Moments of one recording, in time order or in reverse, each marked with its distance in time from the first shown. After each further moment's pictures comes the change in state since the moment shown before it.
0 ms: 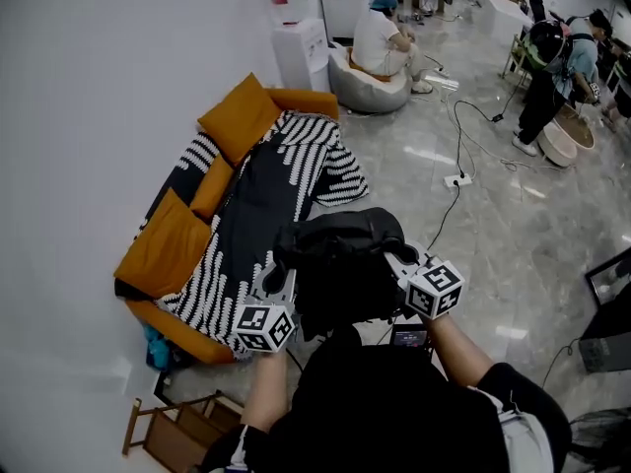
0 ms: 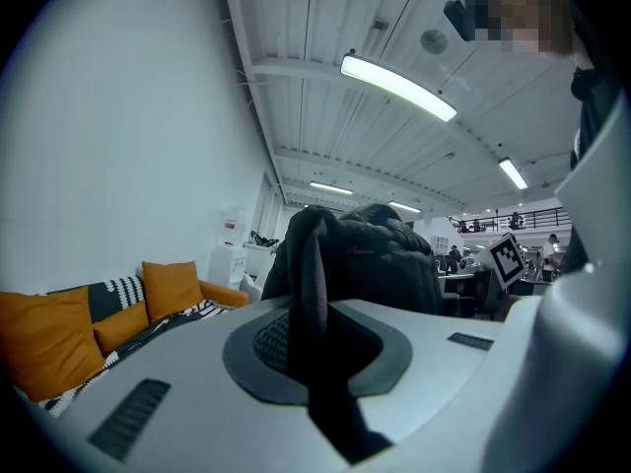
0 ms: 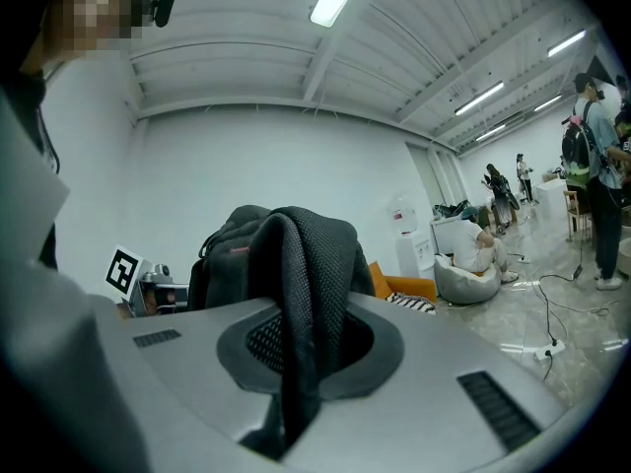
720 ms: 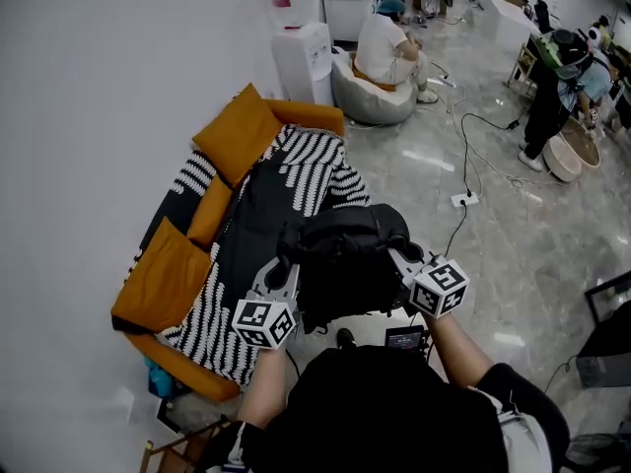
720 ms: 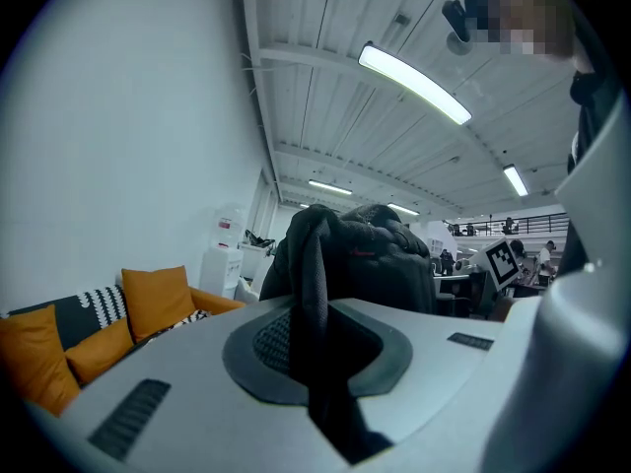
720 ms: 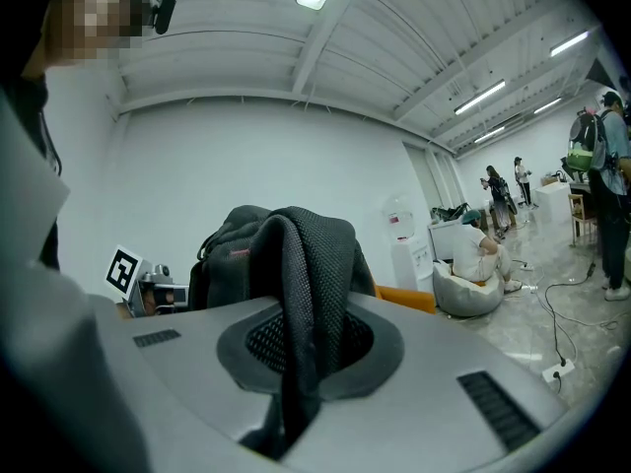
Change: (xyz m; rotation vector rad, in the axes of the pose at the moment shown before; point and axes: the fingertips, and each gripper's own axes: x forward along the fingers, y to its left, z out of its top) left arm 0.131 0.103 0.050 -0.014 0.004 -0.053; right arm 0.142 -0.078 0.052 -0.007 -0.006 -0.022
